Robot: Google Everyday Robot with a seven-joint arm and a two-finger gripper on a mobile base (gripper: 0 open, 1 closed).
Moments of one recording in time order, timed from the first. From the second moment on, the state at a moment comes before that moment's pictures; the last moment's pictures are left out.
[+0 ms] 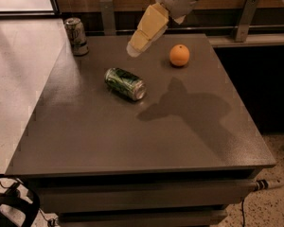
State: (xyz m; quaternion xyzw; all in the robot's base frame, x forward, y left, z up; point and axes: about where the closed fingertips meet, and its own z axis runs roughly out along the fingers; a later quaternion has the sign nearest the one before) arm 0.584 -0.042 0.990 -0.45 0.87 0.10 0.19
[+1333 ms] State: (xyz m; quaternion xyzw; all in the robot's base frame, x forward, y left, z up) arm 0.607 0.004 0.912 -0.45 0.89 0.00 0.08
